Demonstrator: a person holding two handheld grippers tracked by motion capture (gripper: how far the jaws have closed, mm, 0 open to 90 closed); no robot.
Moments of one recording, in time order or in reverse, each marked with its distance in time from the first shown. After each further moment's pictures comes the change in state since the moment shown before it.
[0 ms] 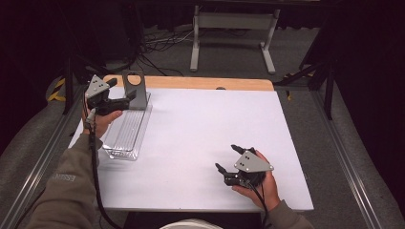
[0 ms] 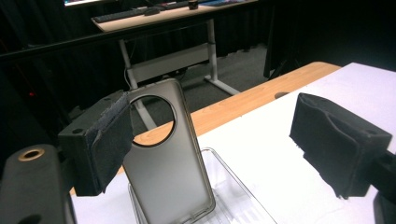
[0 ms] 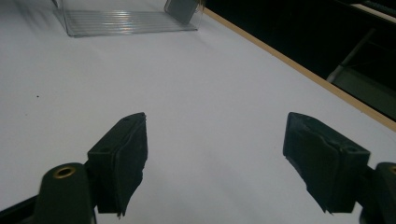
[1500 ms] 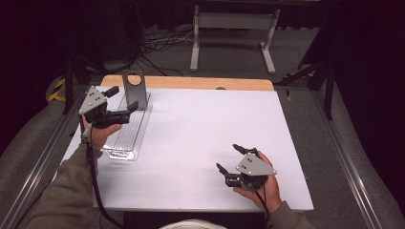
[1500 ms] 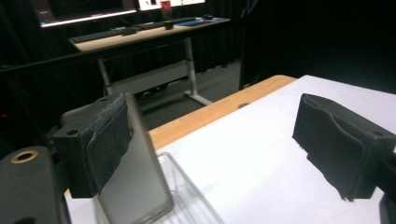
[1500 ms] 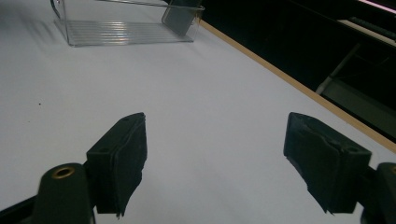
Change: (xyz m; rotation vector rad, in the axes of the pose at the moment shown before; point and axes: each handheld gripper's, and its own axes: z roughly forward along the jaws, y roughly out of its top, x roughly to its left) left arm -0.037 -0.001 -0.036 -0.067 -0.090 0.033; right arm 0.003 0.005 -0.010 -0.037 -0.027 -0.021
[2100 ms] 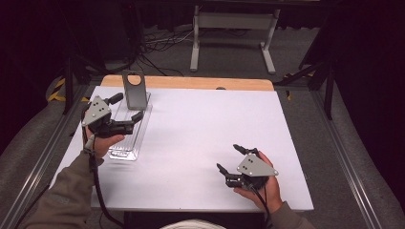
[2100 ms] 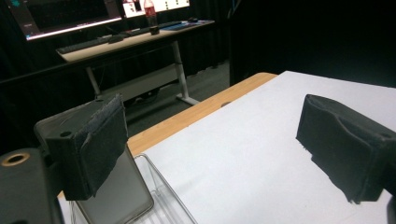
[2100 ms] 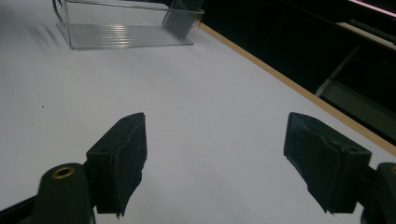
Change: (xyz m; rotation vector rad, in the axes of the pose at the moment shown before) left arm -0.026 0.000 -0.014 -0.032 -0.044 0.043; right arm 0.000 0.001 -0.003 -0.011 -0.001 0.002
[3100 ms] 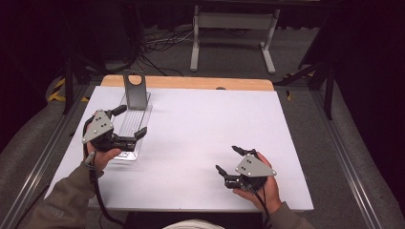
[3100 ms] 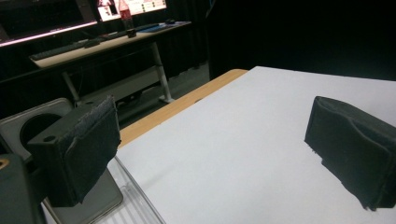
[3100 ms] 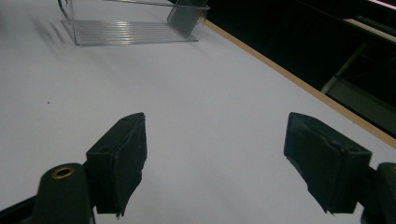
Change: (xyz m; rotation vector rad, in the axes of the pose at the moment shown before) left arm -0.031 -0.008 -0.017 0.000 -0.075 0.043; right arm 0.003 -0.003 0.003 0.013 0.016 -0.004
